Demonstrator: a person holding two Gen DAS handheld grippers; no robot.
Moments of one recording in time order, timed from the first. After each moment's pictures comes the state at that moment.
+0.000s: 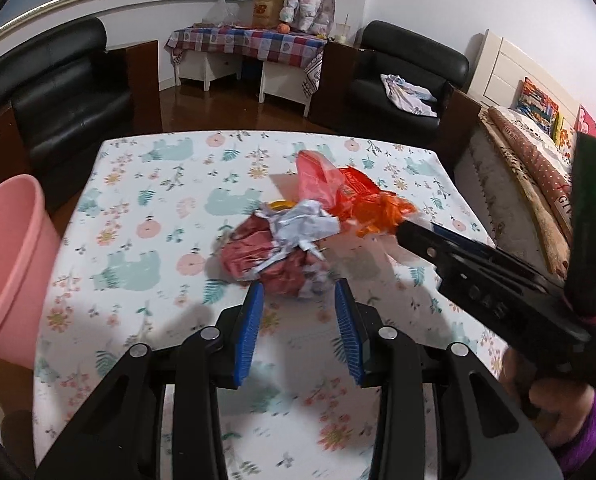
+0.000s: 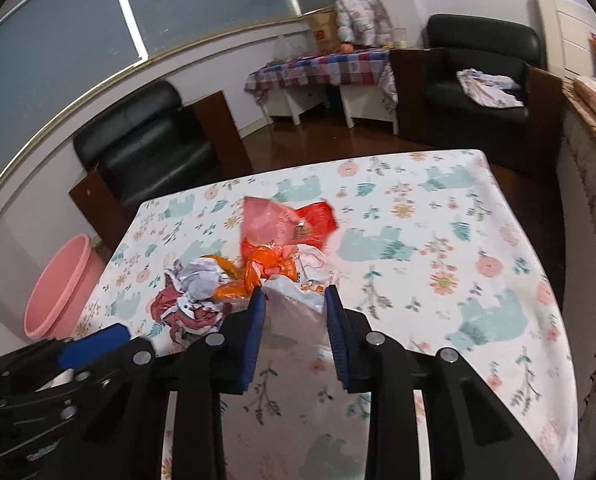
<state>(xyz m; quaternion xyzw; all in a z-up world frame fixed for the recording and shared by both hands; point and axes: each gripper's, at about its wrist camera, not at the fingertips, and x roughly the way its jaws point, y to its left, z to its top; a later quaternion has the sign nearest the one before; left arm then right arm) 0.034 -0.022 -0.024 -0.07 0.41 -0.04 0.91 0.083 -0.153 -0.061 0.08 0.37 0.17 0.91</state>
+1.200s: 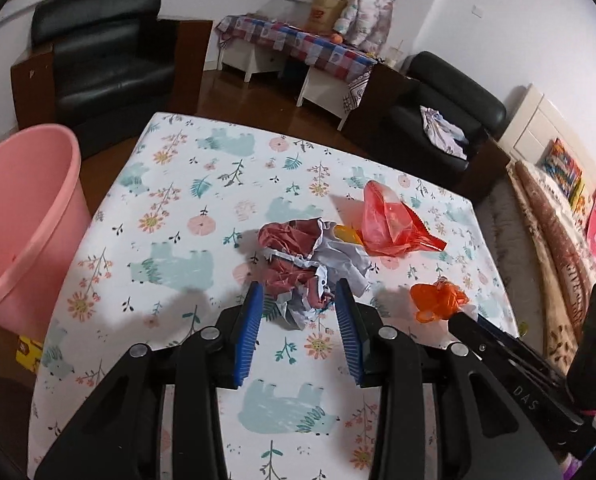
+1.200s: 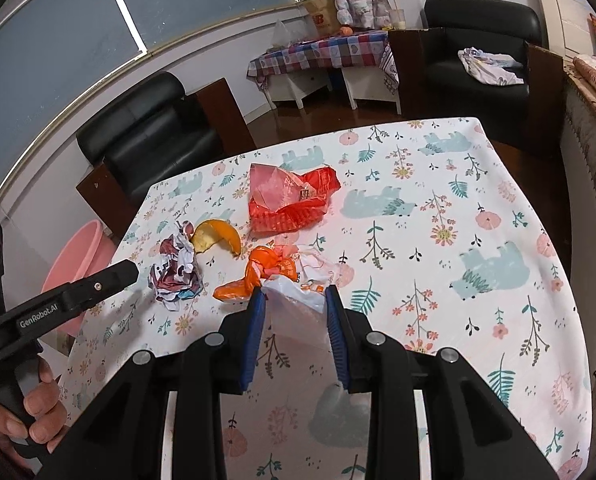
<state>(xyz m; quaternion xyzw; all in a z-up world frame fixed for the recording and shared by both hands) 0.039 0.034 -0.025 -0.16 0.40 0.01 0.90 0.064 -0.157 -0.071 0.10 0.41 0.19 0.89</state>
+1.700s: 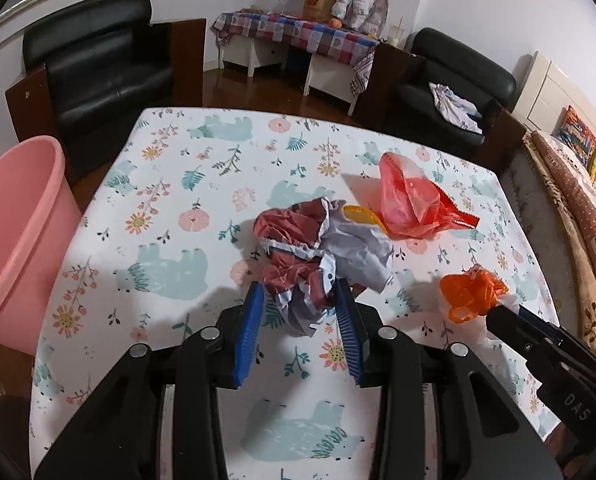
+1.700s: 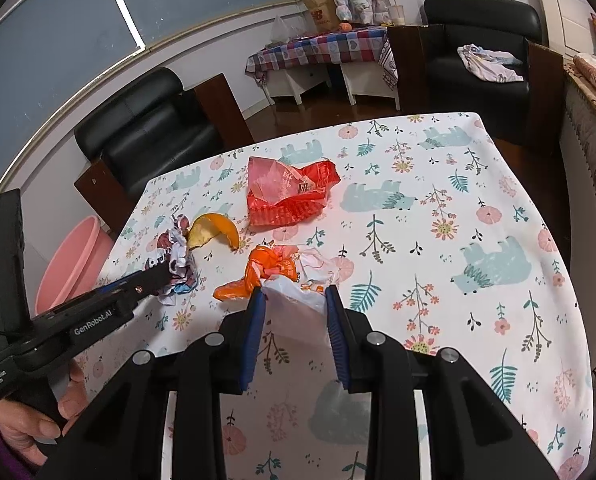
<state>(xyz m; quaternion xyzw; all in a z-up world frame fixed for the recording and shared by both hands) 0.058 0.022 -0.050 -0.11 0.42 0.03 0.90 0.064 -0.155 -0.074 0.09 0.41 0.19 0.89</state>
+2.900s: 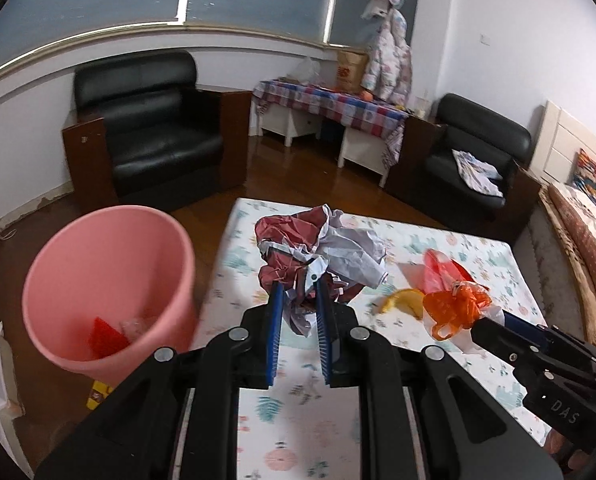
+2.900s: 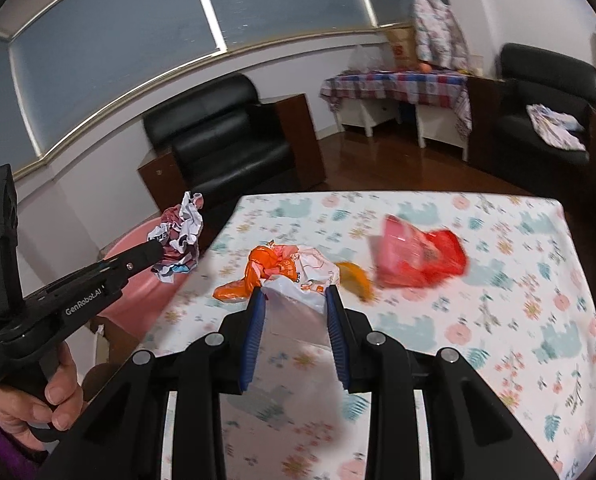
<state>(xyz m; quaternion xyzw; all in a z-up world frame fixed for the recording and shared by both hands) -0.006 0.088 0.025 -0.10 0.30 0.11 0.94 0.042 -0.072 -0.016 0.04 0.34 0.30 0.89</state>
